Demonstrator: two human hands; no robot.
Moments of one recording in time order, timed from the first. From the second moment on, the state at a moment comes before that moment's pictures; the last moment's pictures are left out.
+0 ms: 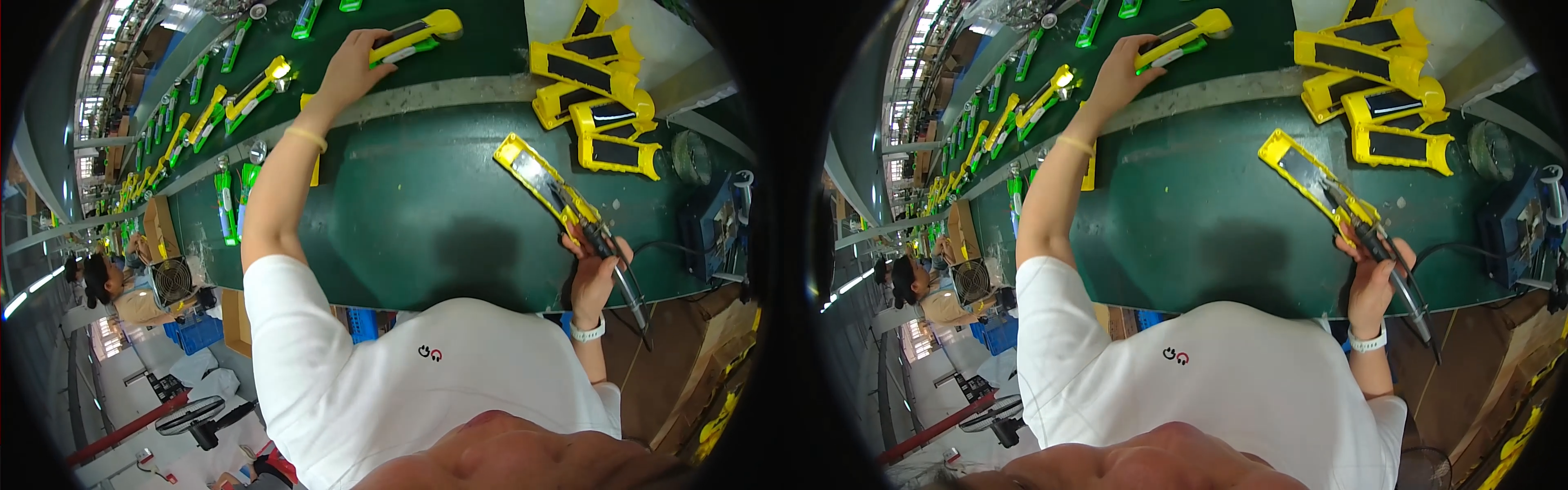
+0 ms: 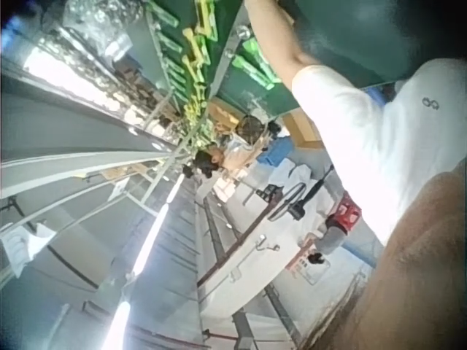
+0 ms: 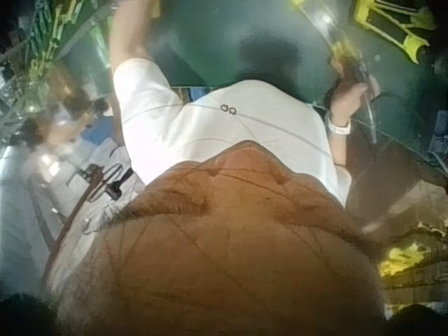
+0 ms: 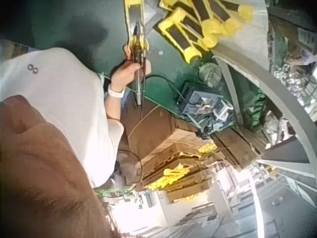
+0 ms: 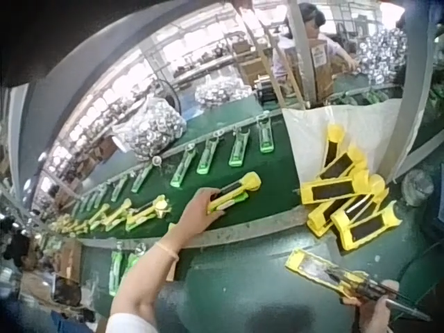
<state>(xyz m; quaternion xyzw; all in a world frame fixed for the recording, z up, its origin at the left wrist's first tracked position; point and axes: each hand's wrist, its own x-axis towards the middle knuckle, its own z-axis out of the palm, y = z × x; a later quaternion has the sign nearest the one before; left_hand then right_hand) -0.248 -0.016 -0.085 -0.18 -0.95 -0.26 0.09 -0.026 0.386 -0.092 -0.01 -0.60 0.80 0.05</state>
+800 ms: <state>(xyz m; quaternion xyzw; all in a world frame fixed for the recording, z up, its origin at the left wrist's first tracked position) -0.173 0.006 -0.032 -0.28 -0.85 -0.41 -0.14 -0.047 0.384 -0.077 -0.06 -0.56 0.82 -0.05</state>
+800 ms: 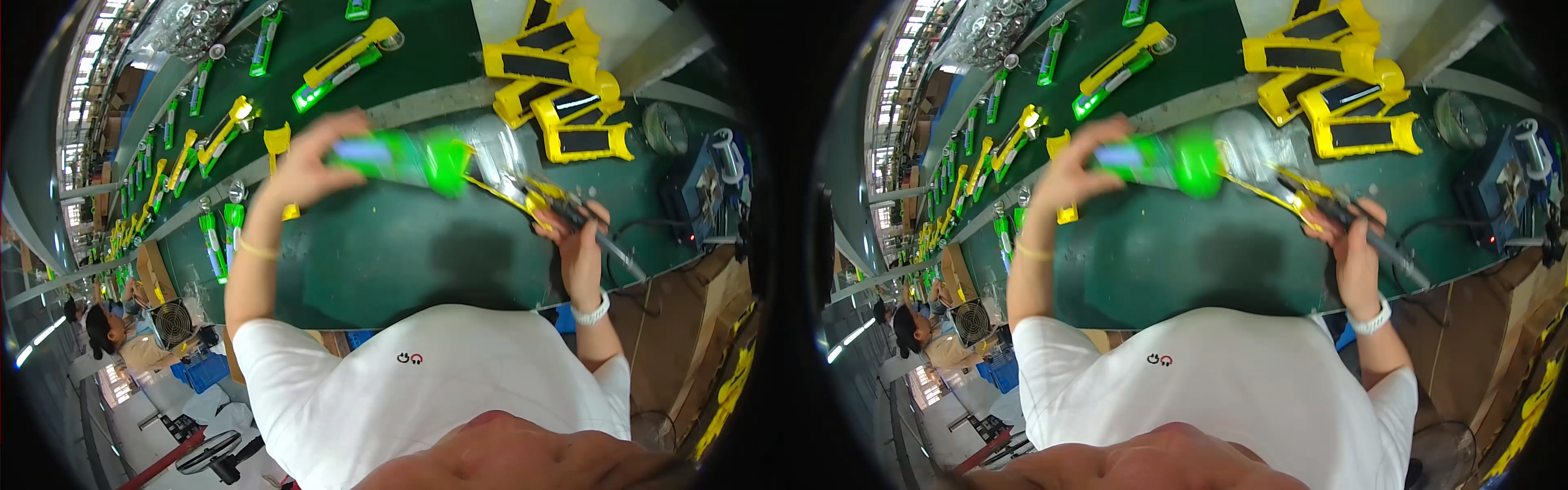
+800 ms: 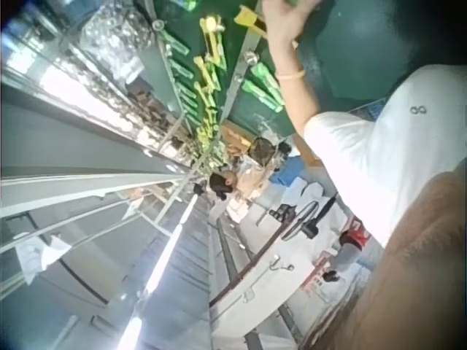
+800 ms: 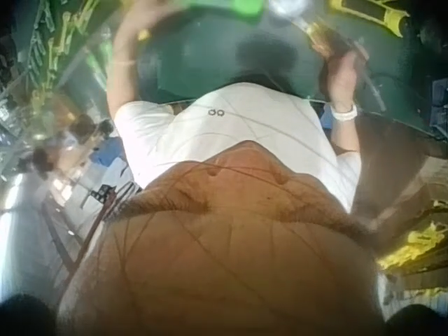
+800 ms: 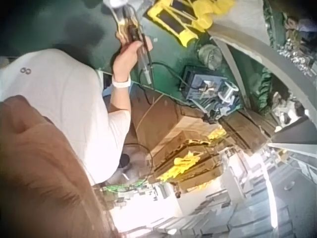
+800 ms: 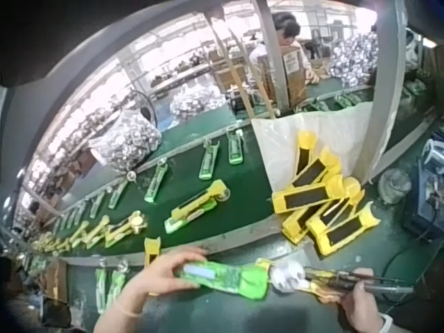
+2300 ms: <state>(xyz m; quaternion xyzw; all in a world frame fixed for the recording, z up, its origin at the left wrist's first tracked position) -0.074 0.121 -0.054 -0.23 -0.91 -0.36 0.00 -0.036 0.349 -0.082 0.02 -0.67 0.74 -0.03</state>
